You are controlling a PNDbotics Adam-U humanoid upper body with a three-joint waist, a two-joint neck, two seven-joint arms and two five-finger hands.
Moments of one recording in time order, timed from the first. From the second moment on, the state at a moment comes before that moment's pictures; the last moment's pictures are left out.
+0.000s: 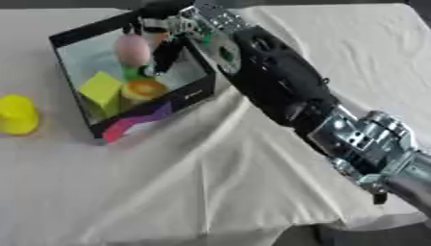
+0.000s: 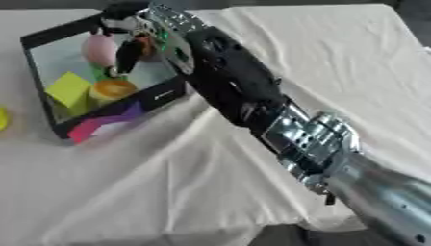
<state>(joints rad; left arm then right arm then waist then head) -0.17 0.74 0.17 -1.82 0.34 -0.04 0.41 -1.15 -0.22 0.40 -1.05 0.88 -0.04 0.58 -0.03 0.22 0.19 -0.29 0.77</state>
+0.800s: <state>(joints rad) -0.14 0.74 0.18 -1.81 0.34 -0.05 0.43 -1.12 -0.38 0.32 -1.40 0.58 0.11 0.59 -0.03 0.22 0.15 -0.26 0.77</state>
